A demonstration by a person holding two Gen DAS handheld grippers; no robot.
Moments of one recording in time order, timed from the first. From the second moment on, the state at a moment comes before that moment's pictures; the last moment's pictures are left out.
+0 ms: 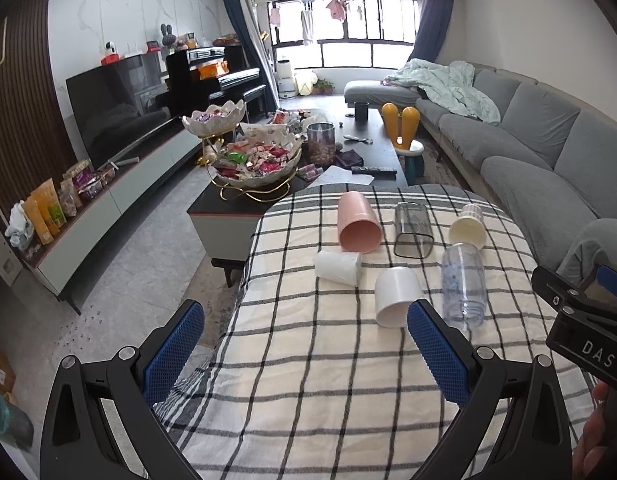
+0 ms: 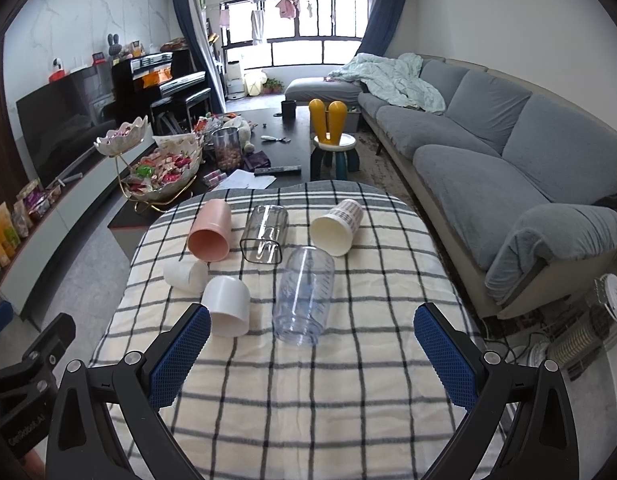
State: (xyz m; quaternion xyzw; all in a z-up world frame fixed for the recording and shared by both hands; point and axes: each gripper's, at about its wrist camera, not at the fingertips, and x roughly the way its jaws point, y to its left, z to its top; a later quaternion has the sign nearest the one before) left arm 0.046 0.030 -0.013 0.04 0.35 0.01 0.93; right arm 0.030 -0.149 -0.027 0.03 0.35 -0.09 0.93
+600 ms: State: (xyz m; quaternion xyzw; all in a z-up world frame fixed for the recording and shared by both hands) left arm 0.165 0.044 -0.045 0.03 0.35 0.02 0.93; right arm 0.196 -0.127 -0.072 0.02 0.40 -0.09 0.91
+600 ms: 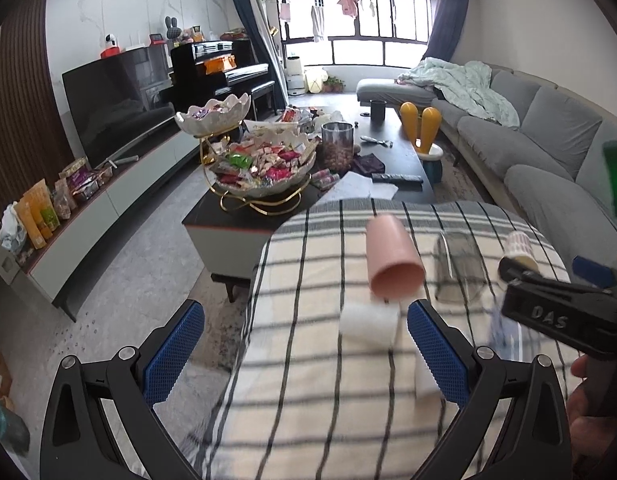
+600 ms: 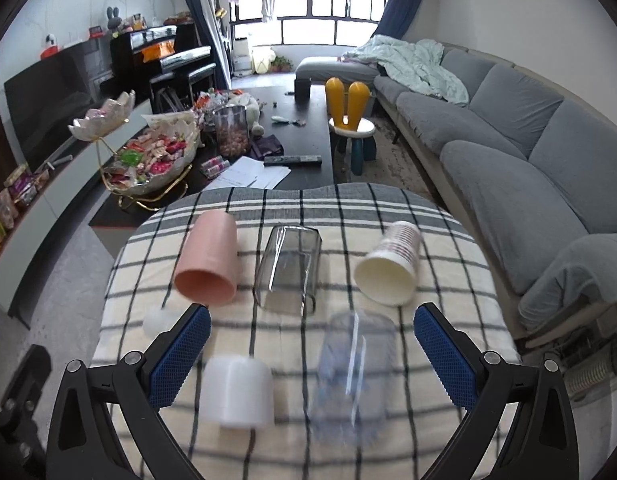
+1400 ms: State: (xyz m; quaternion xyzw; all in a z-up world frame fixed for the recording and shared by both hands) left arm 0.272 0.051 -0.096 0.02 0.38 0.03 0.92; right arm 0.327 -0.137 -0.174 0.06 0.53 -0.10 0.84
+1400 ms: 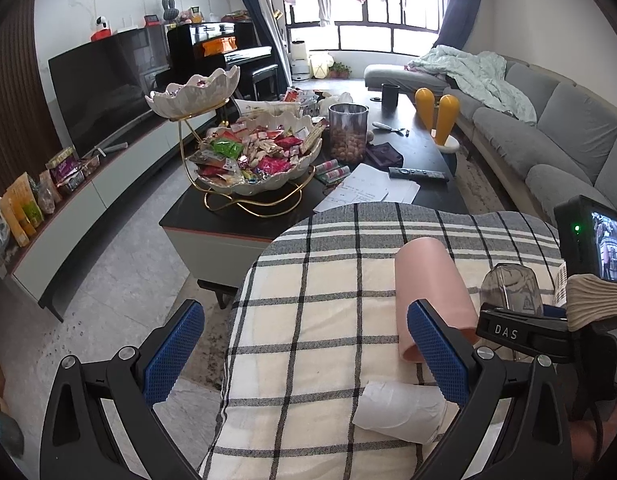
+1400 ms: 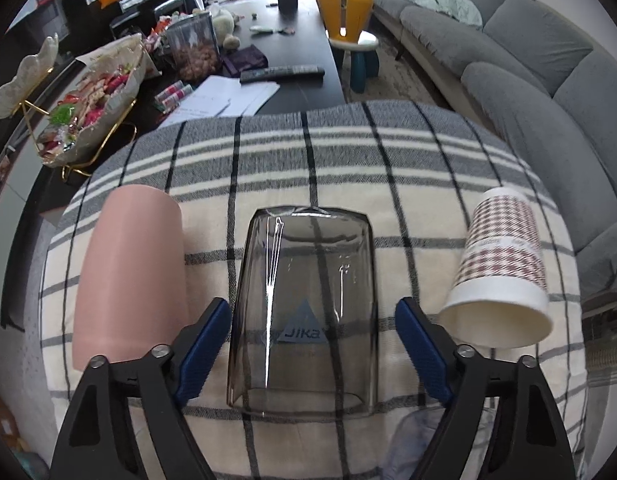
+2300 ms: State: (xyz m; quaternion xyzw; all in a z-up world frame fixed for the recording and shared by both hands) left arm 0.205 0.063 -0.046 0.02 0.35 0.02 0.94; right arm 0.248 -0.117 -0.105 0.08 0.49 -0.06 0.87
